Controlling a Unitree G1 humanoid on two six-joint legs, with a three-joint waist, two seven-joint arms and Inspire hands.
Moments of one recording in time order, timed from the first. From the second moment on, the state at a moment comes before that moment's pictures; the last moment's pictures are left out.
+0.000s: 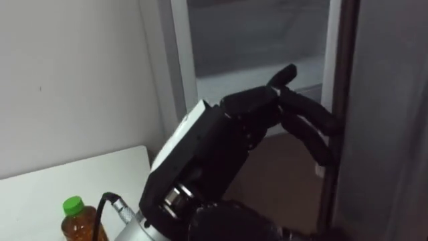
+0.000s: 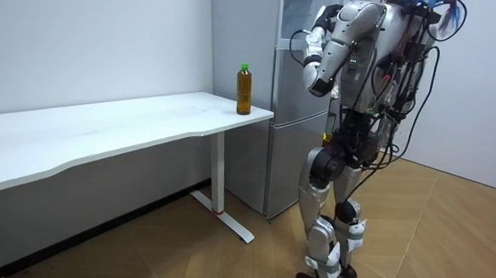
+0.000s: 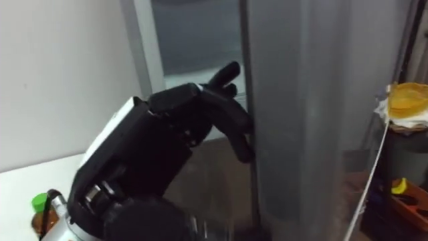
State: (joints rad) left arm -0.16 0.18 -0.30 -0.53 -0.33 -0.04 -0.36; right arm 0.07 -0.25 0.01 1.32 0.53 -0.06 0.21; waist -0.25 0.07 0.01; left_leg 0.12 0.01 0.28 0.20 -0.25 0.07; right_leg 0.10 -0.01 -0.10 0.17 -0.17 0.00
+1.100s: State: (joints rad) left arm -0.29 0.19 -0.40 -0.37 -0.34 0.00 -0.44; right arm 0.08 -0.27 -0.02 1.36 0.50 -0.04 0.22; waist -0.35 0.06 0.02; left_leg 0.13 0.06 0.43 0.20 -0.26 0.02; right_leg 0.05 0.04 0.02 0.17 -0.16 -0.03
